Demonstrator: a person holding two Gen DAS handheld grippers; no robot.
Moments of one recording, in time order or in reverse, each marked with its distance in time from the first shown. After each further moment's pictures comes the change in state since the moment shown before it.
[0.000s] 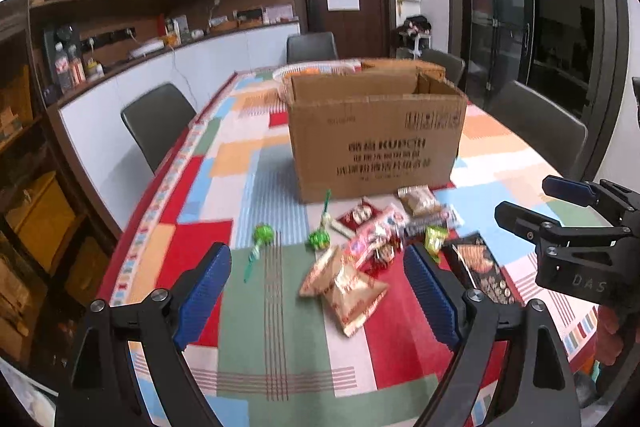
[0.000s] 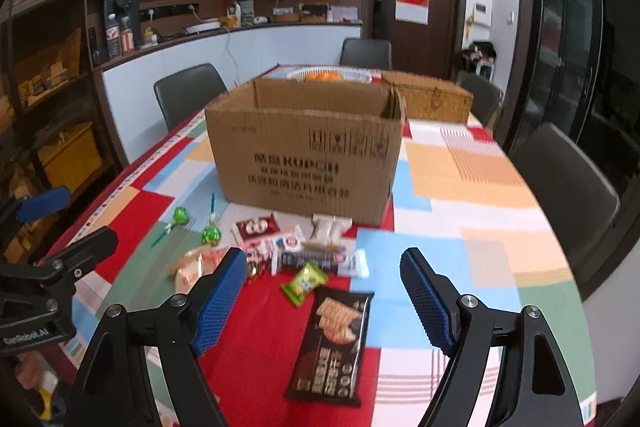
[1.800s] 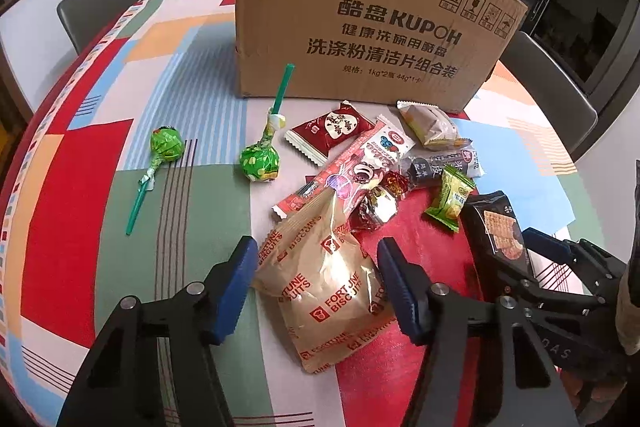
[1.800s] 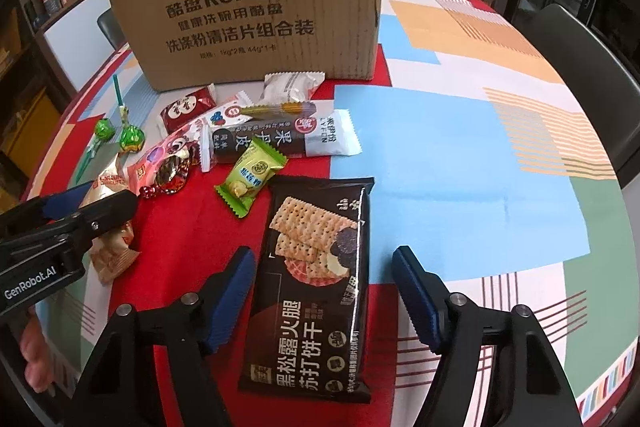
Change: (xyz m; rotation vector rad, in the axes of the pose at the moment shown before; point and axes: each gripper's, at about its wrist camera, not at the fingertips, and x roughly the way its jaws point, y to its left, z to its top) left arm 0.135 -0.005 -0.020 -0.123 0.338 -0.196; right arm 0.103 -0.022 -0.055 0.123 0.378 -0.038
